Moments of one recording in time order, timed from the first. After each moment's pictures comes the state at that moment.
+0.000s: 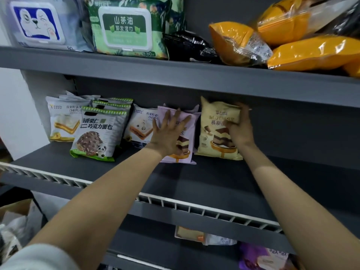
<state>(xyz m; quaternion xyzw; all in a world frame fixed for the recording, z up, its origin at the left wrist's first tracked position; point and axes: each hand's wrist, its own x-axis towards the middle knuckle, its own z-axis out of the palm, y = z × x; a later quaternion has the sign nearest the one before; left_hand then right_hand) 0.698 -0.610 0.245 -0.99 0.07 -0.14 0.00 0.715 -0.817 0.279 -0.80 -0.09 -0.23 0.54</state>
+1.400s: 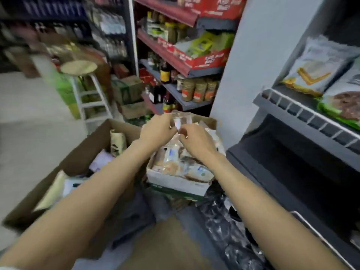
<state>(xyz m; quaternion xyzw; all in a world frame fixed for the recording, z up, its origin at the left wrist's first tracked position) 0.240 -0.191 0.126 -0.89 -0.40 -0.14 -0.18 0.335 -0.281 0.127 -0.81 -0.54 0.09 0.19</state>
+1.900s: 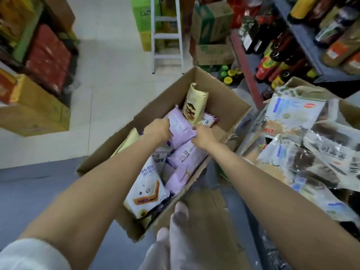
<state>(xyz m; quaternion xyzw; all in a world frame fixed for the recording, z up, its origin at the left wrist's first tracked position) 0.041 0.005 -0.100 -0.73 -0.62 0.11 -0.26 0.190 -0.035 -0.115 -0.74 -0.58 0.34 0.00</state>
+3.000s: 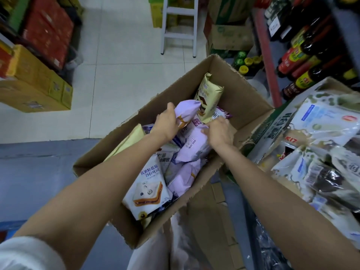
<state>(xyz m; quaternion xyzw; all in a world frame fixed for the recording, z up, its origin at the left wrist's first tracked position) 0.040 0.031 -0.143 -0.71 -0.62 -0.07 -0.32 0.198 -0.002 -0.151 -0.78 -0.56 0.26 0.01</state>
